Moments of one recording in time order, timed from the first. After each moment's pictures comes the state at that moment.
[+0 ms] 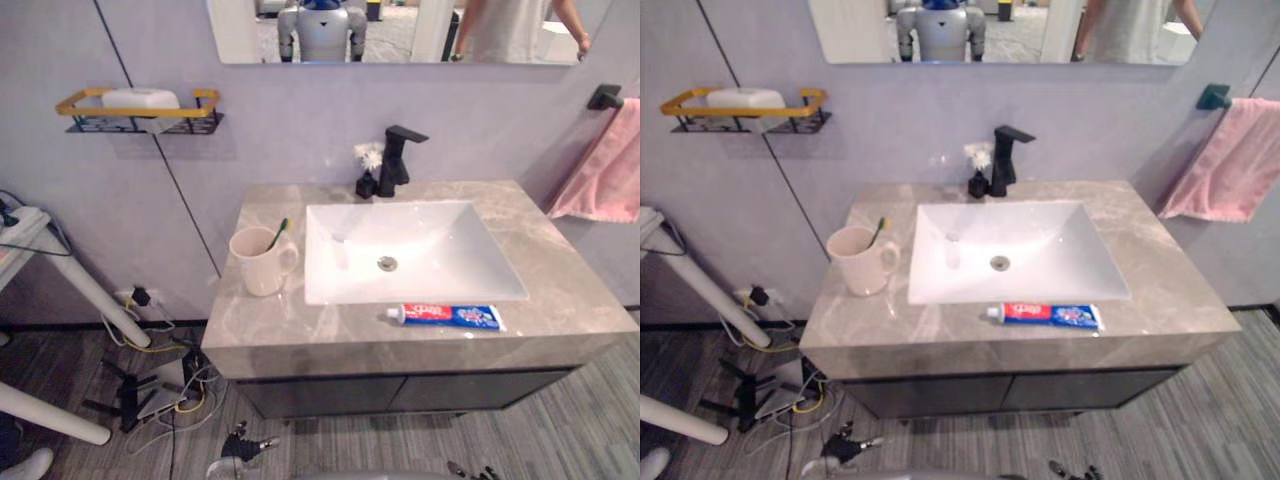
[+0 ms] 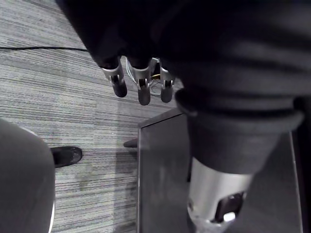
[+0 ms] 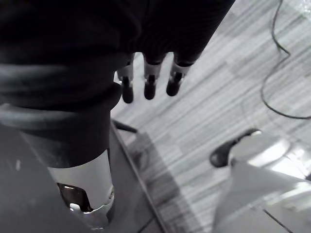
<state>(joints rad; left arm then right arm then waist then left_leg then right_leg) 0.09 0.08 0.07 1.06 0.01 -0.10 0.09 0.21 -0.08 -0.41 0.98 0.14 -0.07 -0.09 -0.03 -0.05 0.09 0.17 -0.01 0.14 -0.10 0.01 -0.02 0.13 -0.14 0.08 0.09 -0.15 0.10</state>
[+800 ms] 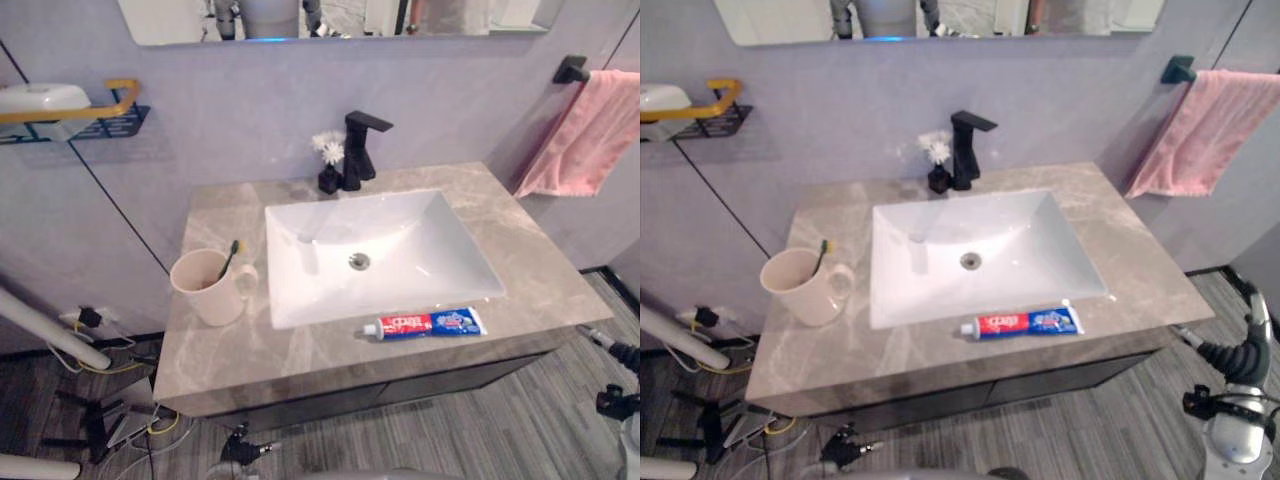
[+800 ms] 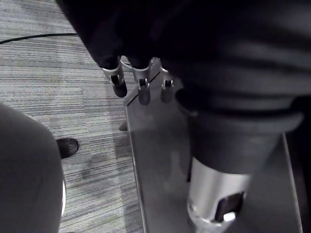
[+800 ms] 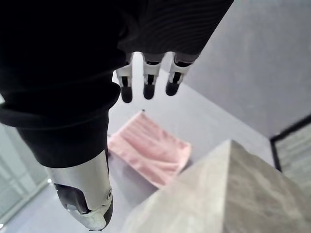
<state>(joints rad) 0.14 0.09 0.03 1.01 0.01 -0.11 0.07 0.33 -0.33 -0.62 -0.13 -0.12 -0.15 -0.10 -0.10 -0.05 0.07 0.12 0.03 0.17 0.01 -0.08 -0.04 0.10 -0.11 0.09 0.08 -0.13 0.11</state>
